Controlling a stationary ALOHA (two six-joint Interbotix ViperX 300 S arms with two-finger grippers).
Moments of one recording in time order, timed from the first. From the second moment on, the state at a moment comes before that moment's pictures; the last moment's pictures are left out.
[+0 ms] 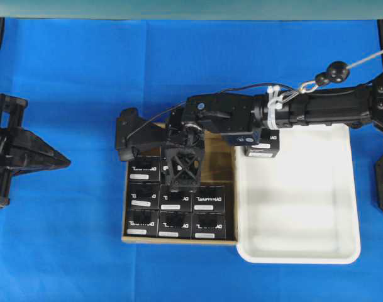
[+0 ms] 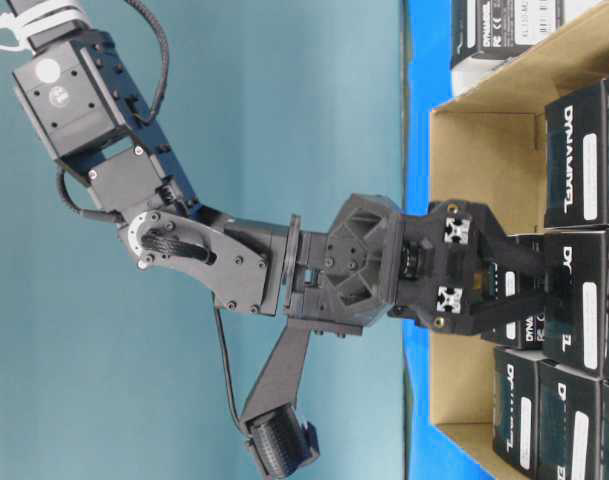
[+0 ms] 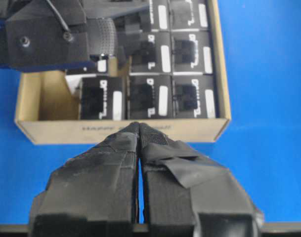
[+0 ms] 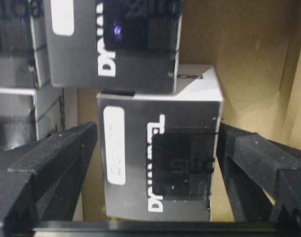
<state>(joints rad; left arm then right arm) -0.05 -0.88 0.97 0.02 0.44 -0.05 -0.12 0.49 -0.02 0.18 0.91 -0.26</state>
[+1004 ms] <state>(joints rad) -0.05 -0.88 0.97 0.02 0.45 -0.05 -0.22 0.15 -0.03 0.18 1.23 -0.23</state>
